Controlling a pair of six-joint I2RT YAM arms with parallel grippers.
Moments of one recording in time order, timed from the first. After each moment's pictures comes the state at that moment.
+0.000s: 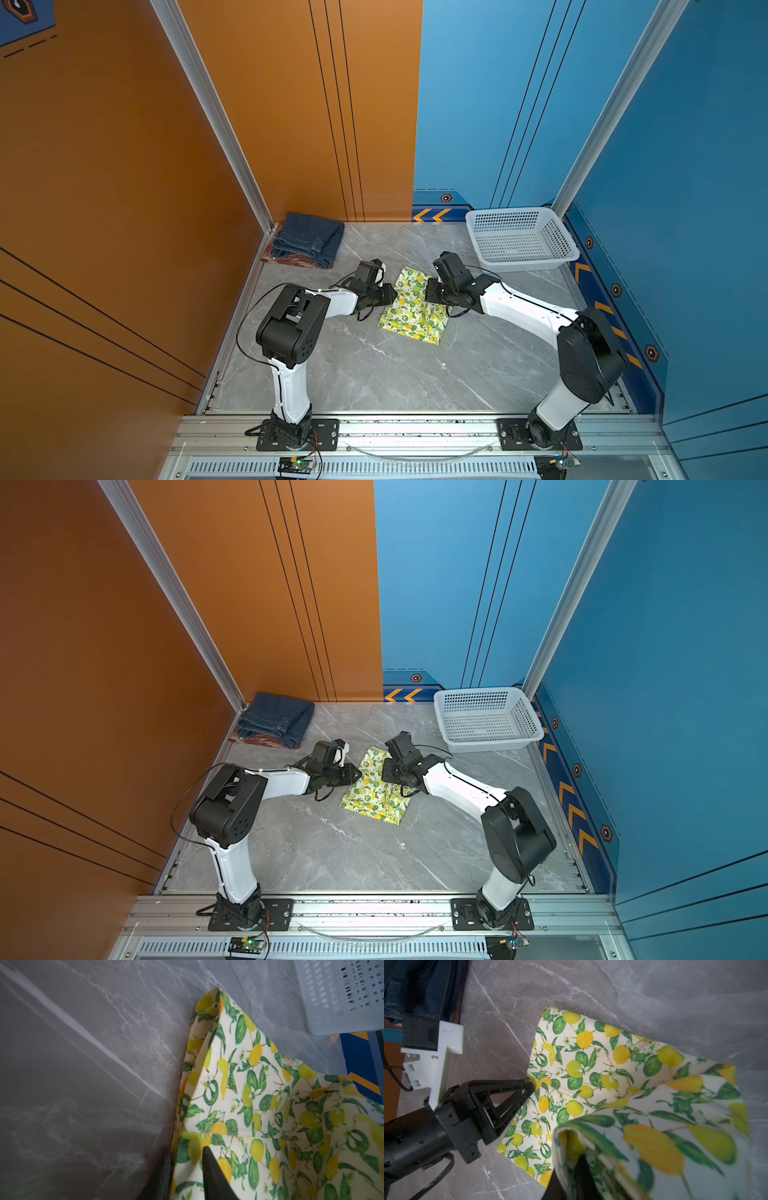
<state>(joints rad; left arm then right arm) -0.42 1.92 0.99 0.10 0.31 -0.52 0.64 1.72 1.20 -0.36 -0.01 0.70</state>
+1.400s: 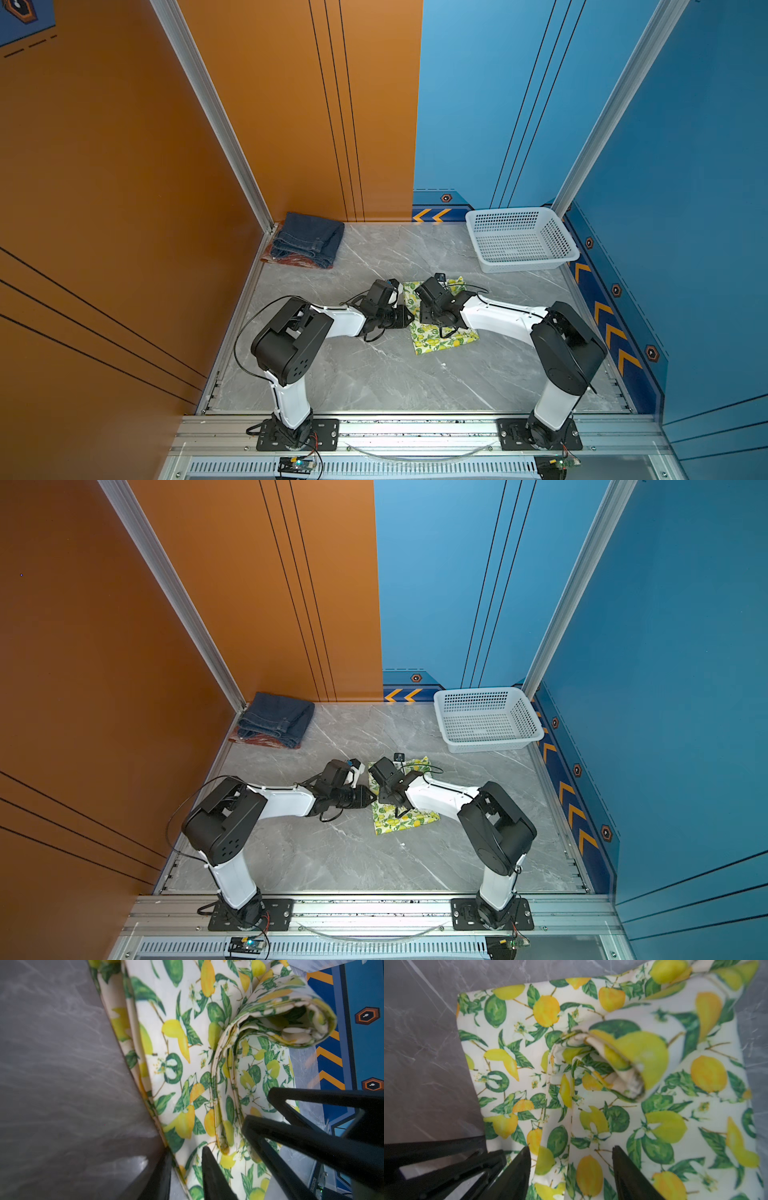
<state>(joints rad) -0.59 1.81 0.83 0.16 0.38 -0.62 0.76 1.79 1.12 -0.45 0.29 0.74</state>
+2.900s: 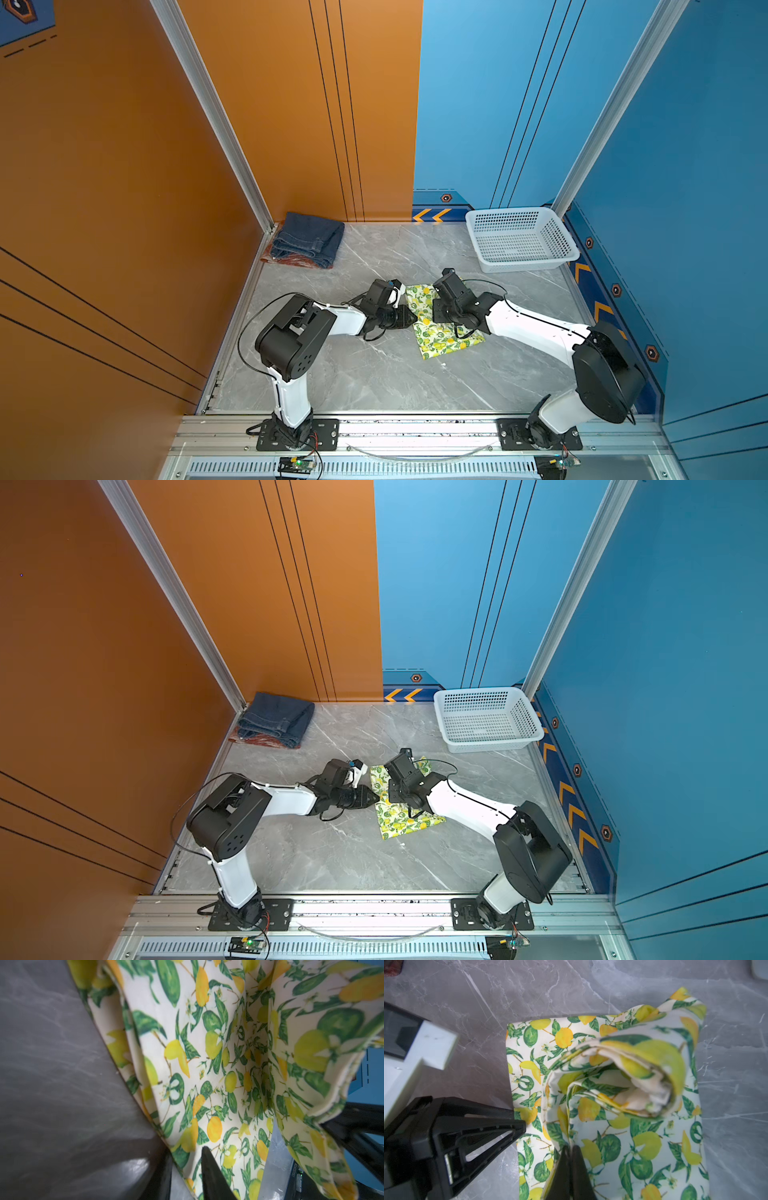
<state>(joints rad) -0.58 1.86 0.84 0.20 0.48 -0.63 0.72 1.53 0.98 -0.44 0.18 0.58</state>
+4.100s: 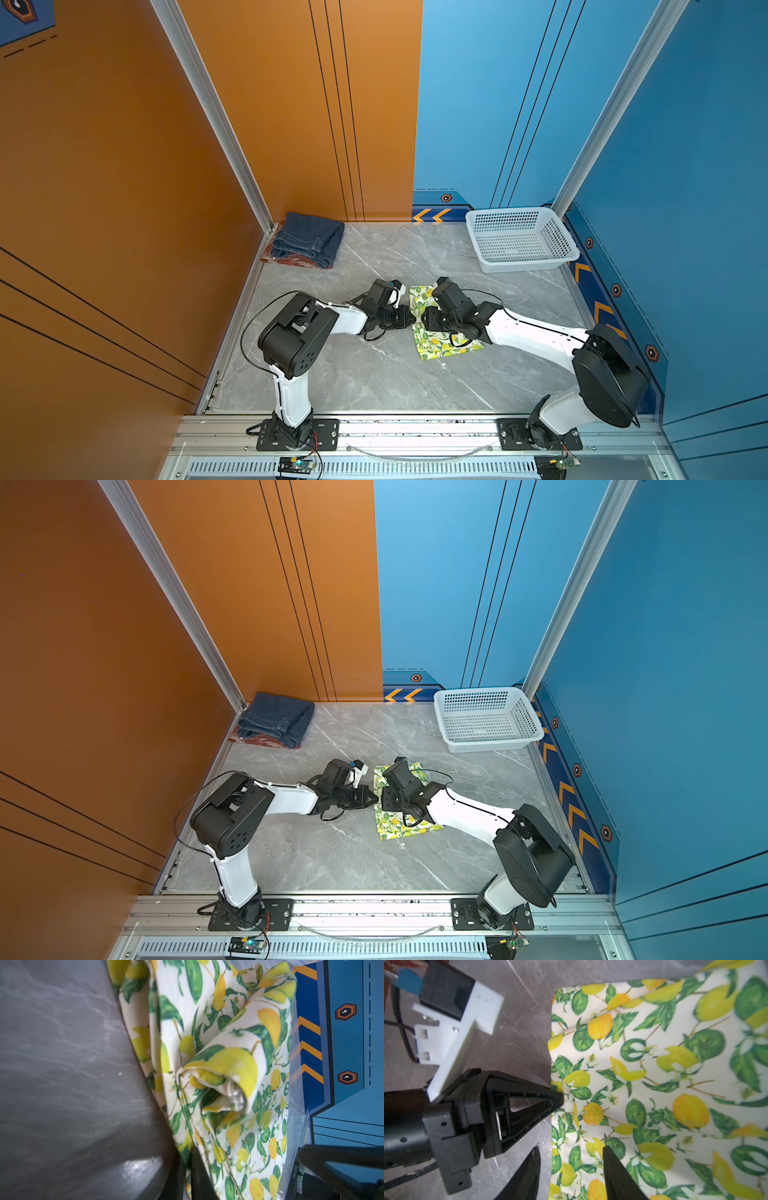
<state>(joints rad) -0.58 1.87 0.85 0.20 0.48 -0.64 0.74 1.50 0.90 -0.31 0.06 0.69</state>
